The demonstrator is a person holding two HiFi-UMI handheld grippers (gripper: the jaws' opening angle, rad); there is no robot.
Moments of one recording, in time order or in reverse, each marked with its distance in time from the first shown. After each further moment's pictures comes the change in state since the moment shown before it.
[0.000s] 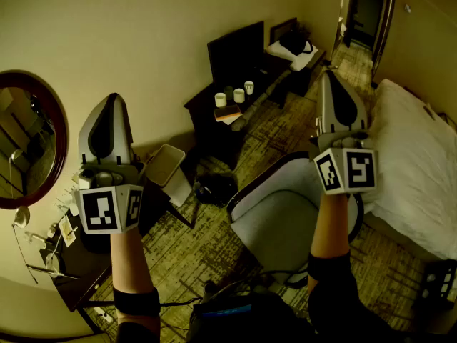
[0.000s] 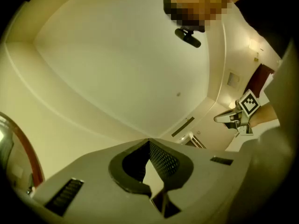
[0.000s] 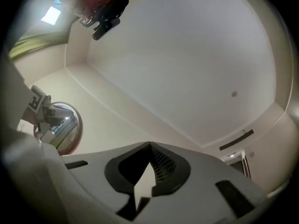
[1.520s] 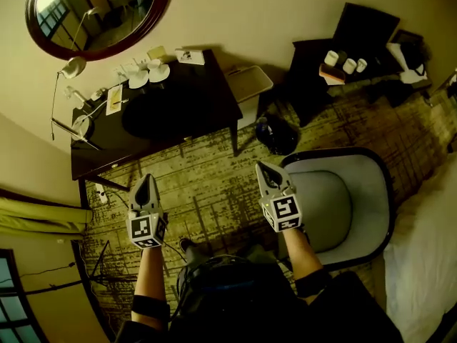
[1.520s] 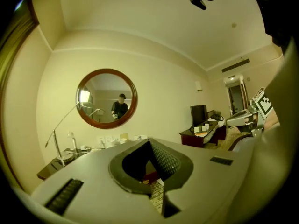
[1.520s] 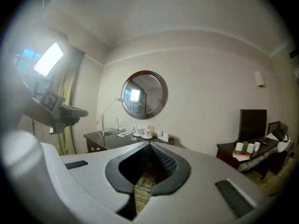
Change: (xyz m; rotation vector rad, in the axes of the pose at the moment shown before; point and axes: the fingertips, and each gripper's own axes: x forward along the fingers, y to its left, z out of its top) left arm -0.537 0.017 -0.203 -0.141 0.930 0.597; right arm -0.259 0.452 -0.269 0.376 0.665 0.909
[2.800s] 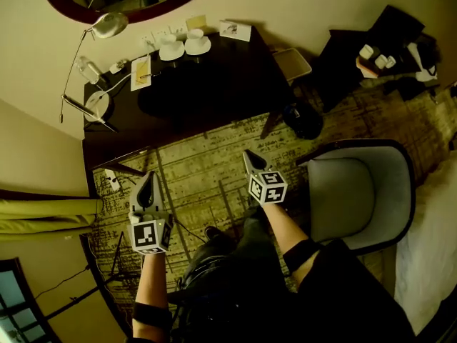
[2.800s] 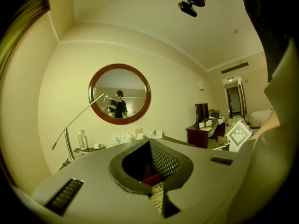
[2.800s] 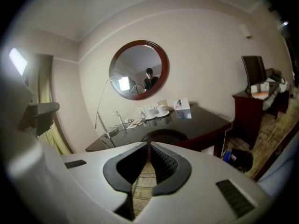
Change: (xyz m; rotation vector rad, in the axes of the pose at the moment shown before) left arm -0.026 0.232 -0.048 -0.049 -0.003 -0.023; right arm 0.241 0.221 -0.110 0.408 0.184 -0.014
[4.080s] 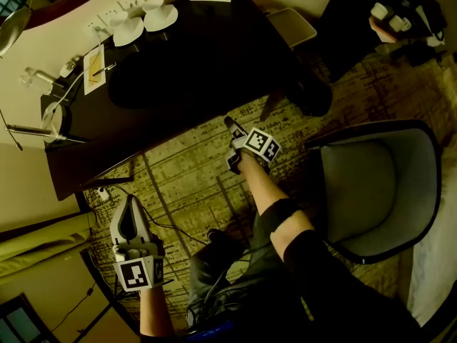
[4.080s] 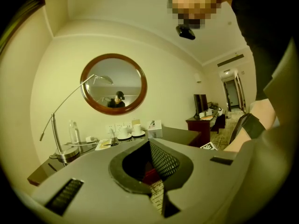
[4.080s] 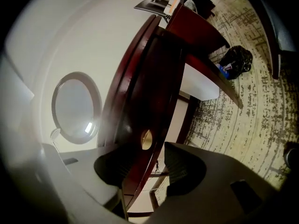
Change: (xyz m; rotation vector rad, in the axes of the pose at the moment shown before) left arm 0.096 -0.020 -0.111 0.055 0.016 -0.012; right arm 0.237 -0.171 -0.143 0.920 -0.073 0.030
